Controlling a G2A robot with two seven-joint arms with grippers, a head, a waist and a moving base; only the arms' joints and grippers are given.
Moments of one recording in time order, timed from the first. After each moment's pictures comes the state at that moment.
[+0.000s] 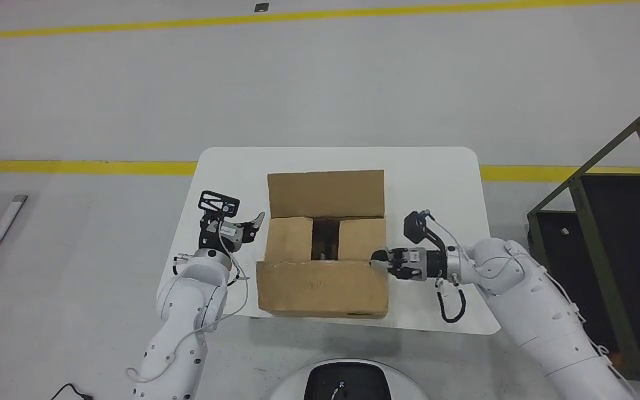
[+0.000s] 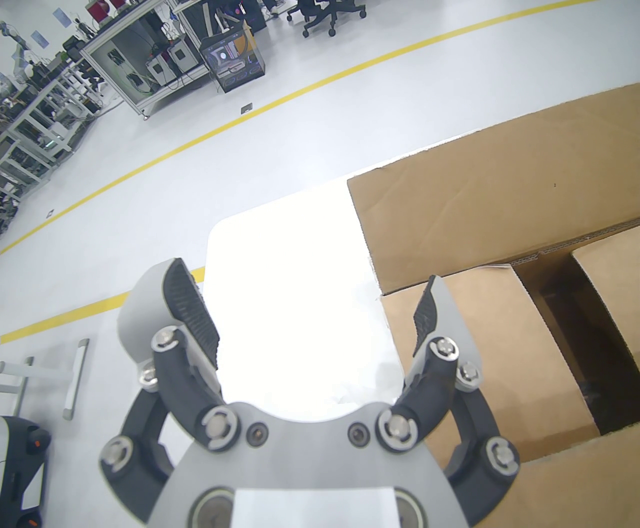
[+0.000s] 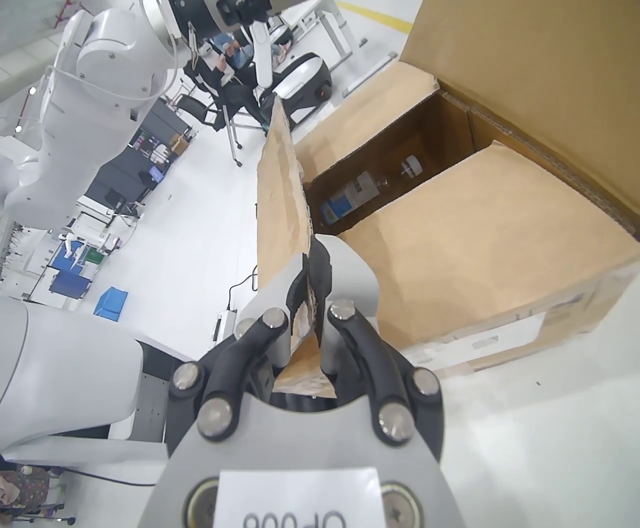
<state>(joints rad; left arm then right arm) 1.35 -1.39 -1.47 -1.76 1.63 -0.09 -0.36 -0.94 -1.02 1.04 -1.24 -0.21 -0.94 0.81</state>
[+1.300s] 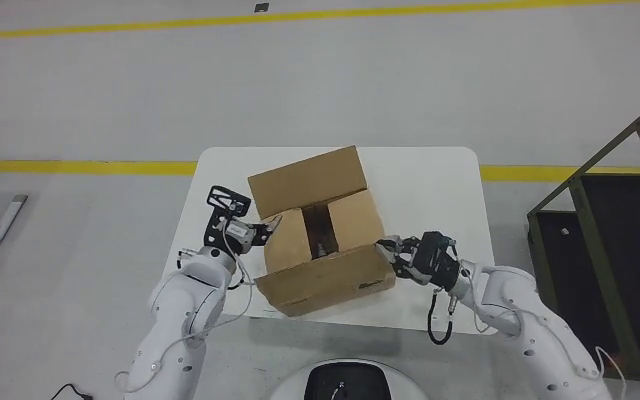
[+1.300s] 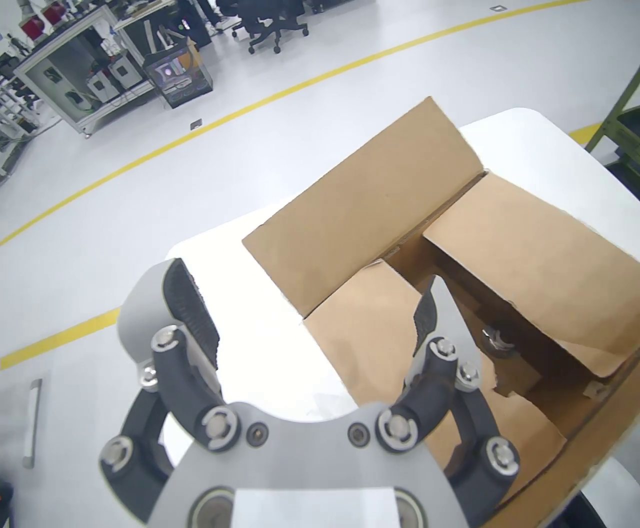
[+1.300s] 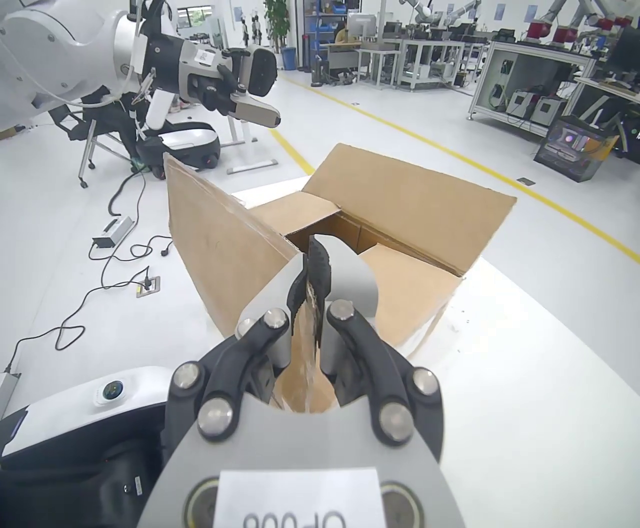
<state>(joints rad) 1.36 -1.38 -1.46 -1.89 1.49 -0.27 -0.47 -1.28 -1.00 1.25 -1.67 -1.17 -0.76 -0.03</state>
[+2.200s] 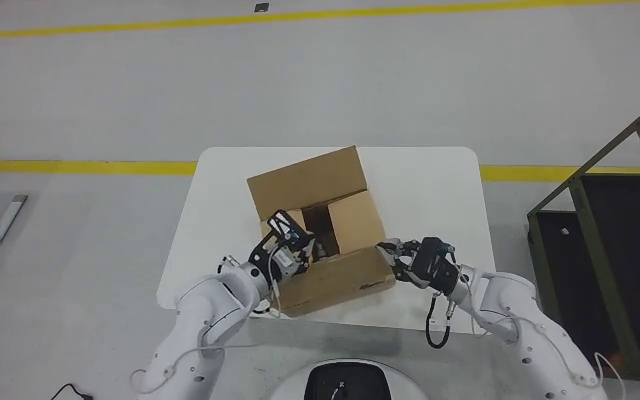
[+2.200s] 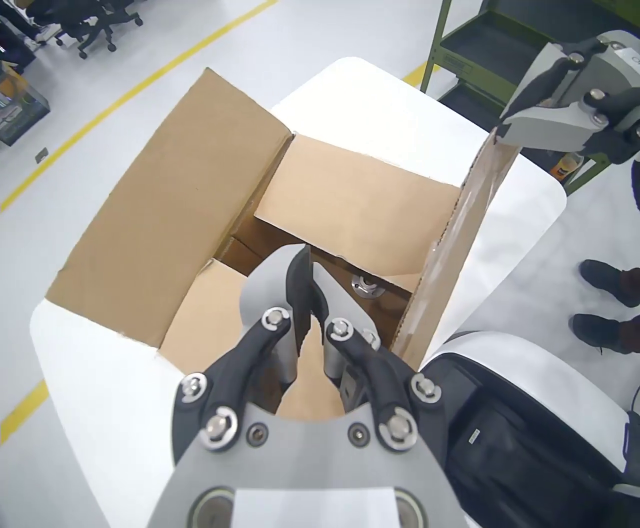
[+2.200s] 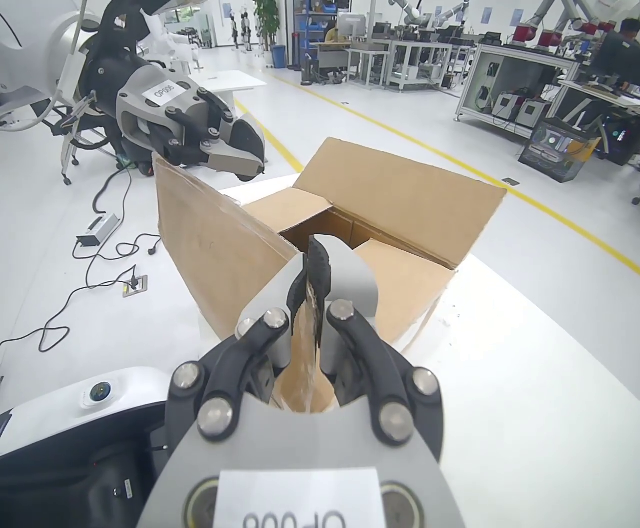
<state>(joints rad) 1.37 -1.35 -1.32 -1.91 1.38 -0.52 -0.59 -1.31 -1.00 1.26 -1.68 -1.22 -0.72 -0.07</state>
